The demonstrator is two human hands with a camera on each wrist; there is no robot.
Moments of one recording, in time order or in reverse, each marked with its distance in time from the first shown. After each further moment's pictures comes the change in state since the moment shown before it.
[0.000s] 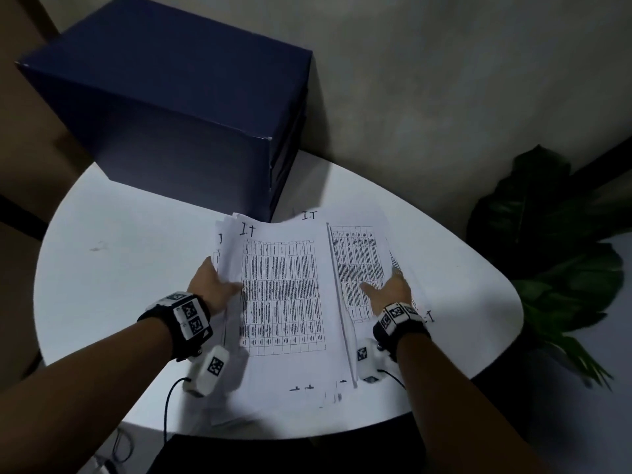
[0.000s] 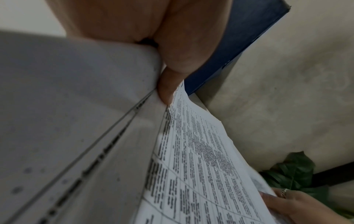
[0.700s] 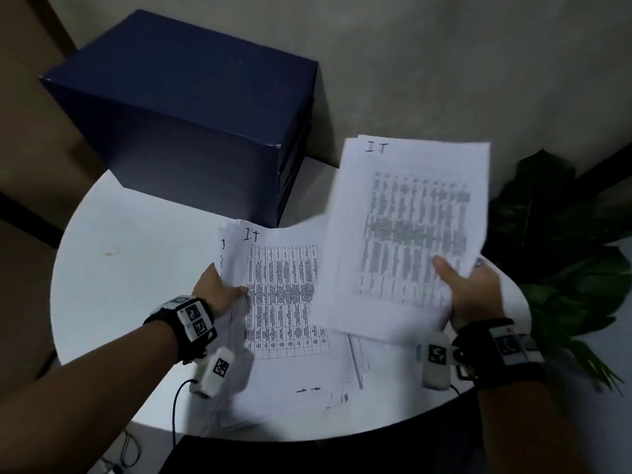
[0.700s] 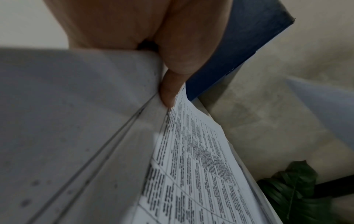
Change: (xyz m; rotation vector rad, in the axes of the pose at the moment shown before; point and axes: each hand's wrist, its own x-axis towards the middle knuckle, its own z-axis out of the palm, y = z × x) left_hand -0.007 0.002 -0.015 0.034 -0.009 -0.043; right_hand -0.060 -0.013 -0.120 0.774 0.187 -0.301
